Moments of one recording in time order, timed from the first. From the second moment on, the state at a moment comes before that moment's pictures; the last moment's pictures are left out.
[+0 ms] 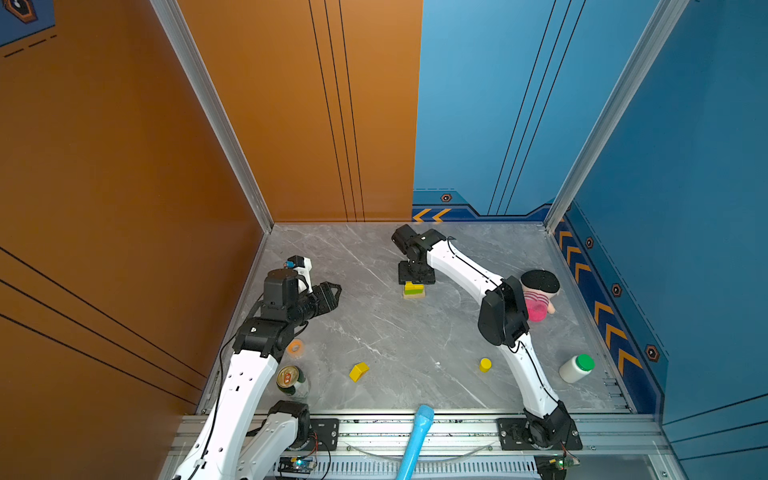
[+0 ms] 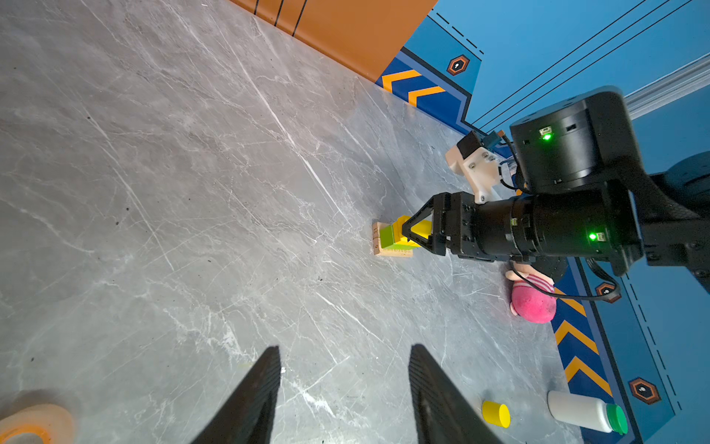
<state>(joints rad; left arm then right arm) -0.12 0.88 0.89 -0.61 0.26 -0.51 0.66 2.37 2.25 -1.21 0.10 0.61</state>
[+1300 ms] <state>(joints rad) -0.12 0.88 0.89 -0.61 0.26 -0.51 0.65 2.37 2.25 -1.21 0.10 0.61</state>
